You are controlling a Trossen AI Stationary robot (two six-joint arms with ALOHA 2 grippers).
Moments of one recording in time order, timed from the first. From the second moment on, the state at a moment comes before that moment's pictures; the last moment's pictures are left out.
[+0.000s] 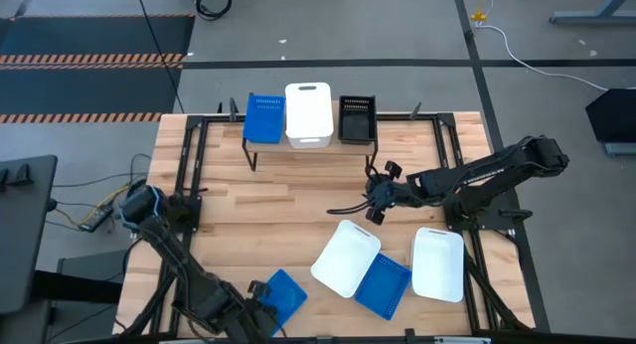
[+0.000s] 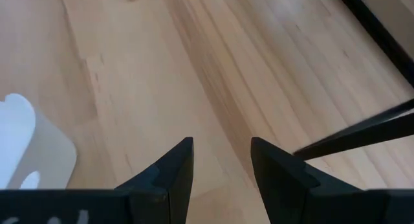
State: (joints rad) left arm -0.85 1.88 1.56 -0.85 -0.05 -0.53; right arm 0.13 1.29 0.72 -0.36 0.47 0.36
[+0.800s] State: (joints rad) left arm -0.86 1.93 1.56 -0.83 -0.04 -0.55; right arm 0.25 1.29 0.72 -0.34 0.21 0.44
